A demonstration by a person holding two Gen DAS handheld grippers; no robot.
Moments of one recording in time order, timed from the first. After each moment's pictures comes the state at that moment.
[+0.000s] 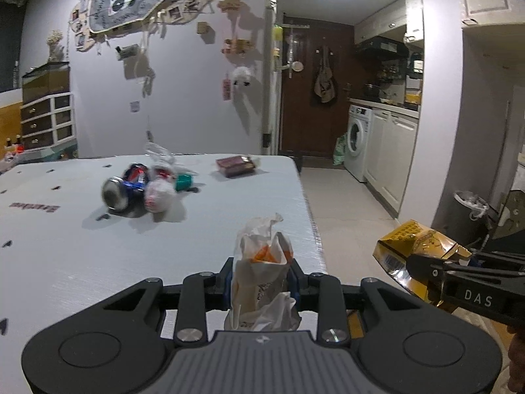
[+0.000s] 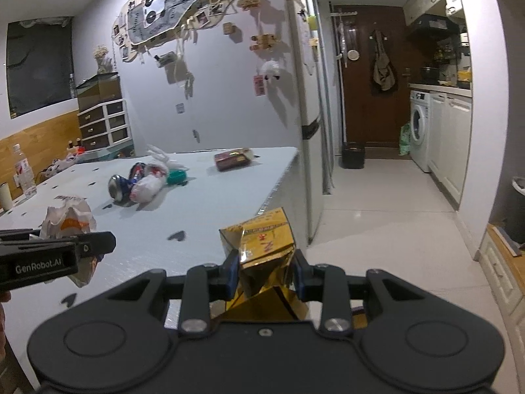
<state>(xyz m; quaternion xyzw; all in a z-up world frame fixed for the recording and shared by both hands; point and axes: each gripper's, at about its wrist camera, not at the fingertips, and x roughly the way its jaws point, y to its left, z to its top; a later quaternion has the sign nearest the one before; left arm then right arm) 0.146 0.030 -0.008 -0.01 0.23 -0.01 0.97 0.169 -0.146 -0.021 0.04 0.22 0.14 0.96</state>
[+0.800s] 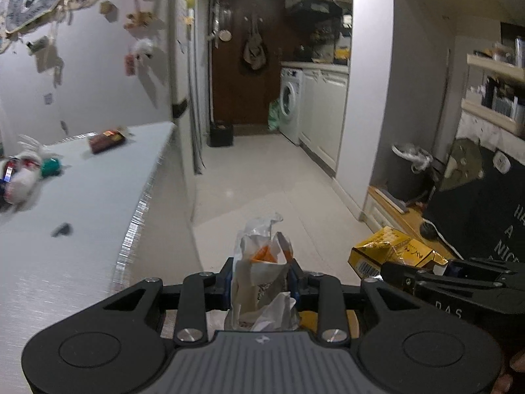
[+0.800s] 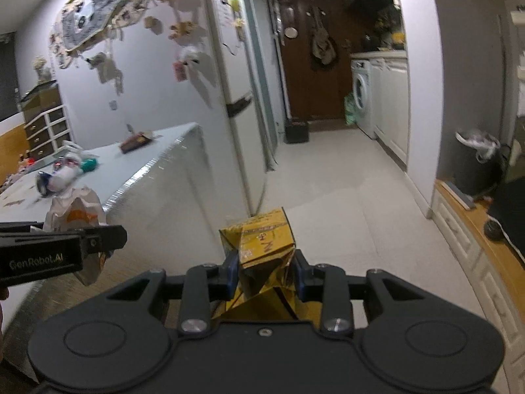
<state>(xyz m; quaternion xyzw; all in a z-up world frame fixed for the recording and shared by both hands) 0.188 -0.123 -0.061 0.03 0.29 -0.12 0.95 0.166 -0.290 -0.082 0.08 0.26 0.06 0.96</state>
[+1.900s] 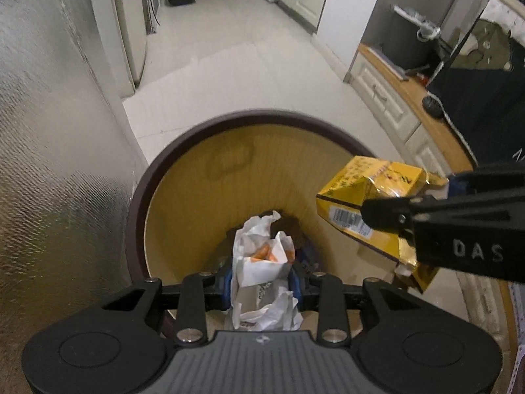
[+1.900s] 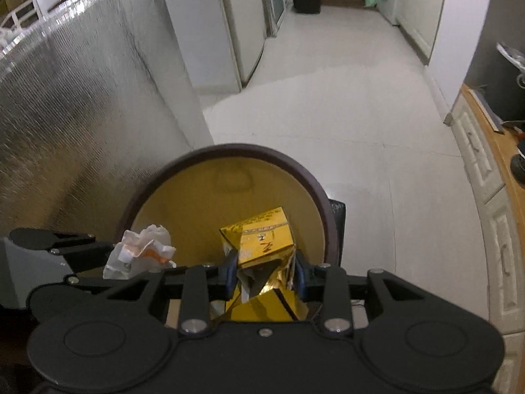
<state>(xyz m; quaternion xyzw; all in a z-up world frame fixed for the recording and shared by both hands) 0.323 -0.168 -0.260 0.05 0.53 -0.16 0.83 0.309 -0.308 -0.219 0.02 0.50 0.09 0.86</state>
